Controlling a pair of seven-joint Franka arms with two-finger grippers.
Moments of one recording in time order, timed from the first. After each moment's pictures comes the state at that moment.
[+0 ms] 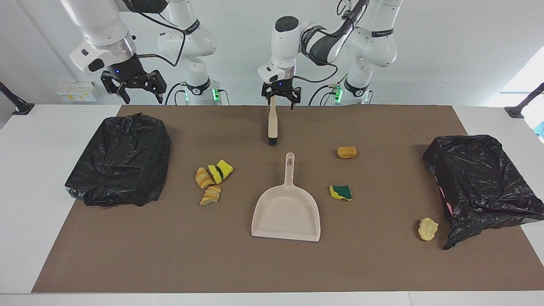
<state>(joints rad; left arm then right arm) -0.99 -0.12 -0.04 -2.26 -0.03 2.15 -0.70 0.04 -0.09 -0.04 -1.63 -0.02 1.48 -0.01</state>
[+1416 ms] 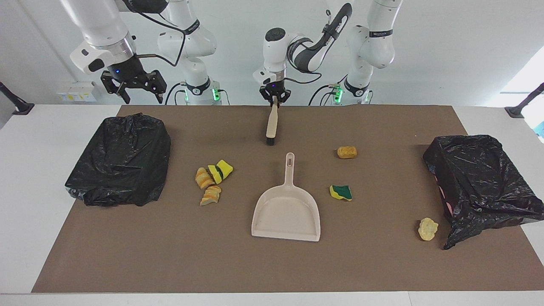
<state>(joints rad) -1.15 -0.08 -0.04 -2.41 -0.03 2.32 -0.87 0.04 -0.09 -0.04 -1.63 -0.02 1.48 -0.01</state>
